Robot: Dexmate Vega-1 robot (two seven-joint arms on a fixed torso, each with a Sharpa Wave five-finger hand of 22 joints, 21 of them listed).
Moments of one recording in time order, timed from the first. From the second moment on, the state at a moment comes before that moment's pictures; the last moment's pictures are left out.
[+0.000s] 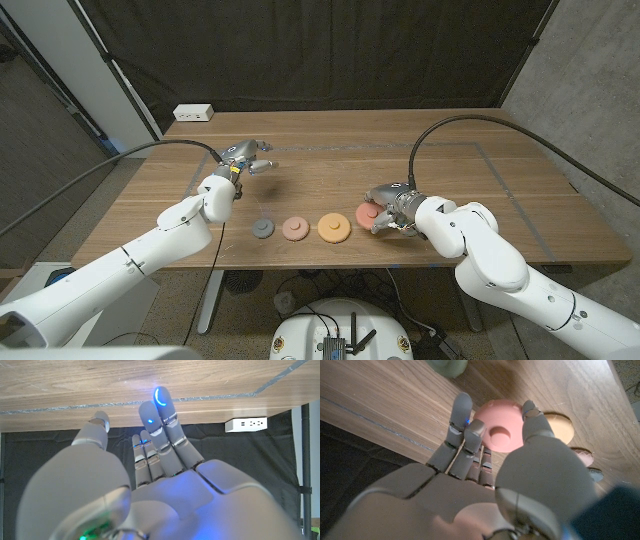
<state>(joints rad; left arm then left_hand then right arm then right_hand) 0.94 0.90 0.53 -1.97 0.34 0.52 0.28 0.81 0.00 0.35 -0.16 0.29 0.53 -0.02 0.20 0.21 0.55 -0.12 0.21 0.42 1.03 -0.16 1.35 0.51 0.86 -0.11 1.29 0.27 -1.08 -0.85 -0.66 -2.42 -1.08 -0.61 0.71 1.07 0.01 0.28 -0.20 0.33 0.39 0.04 0.30 0.25 0.44 0.02 0.27 0.54 1.06 -0.18 1.41 1.19 0.92 -0.13 1.53 0.20</state>
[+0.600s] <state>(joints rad) 0.93 0.89 0.54 -1.96 0.34 0.50 0.28 0.81 0.00 0.36 -0.17 0.29 0.53 -0.02 0.20 0.21 0.55 -0.12 0.21 0.42 1.03 -0.16 1.36 0.50 0.86 -0.11 1.30 0.26 -1.09 -0.84 -0.63 -2.46 -1.11 -0.59 0.74 1.07 0.01 0.29 -0.21 0.32 0.39 0.04 0.29 0.26 0.44 0.02 0.26 0.54 1.07 -0.18 1.40 1.20 0.93 -0.13 1.53 0.20</state>
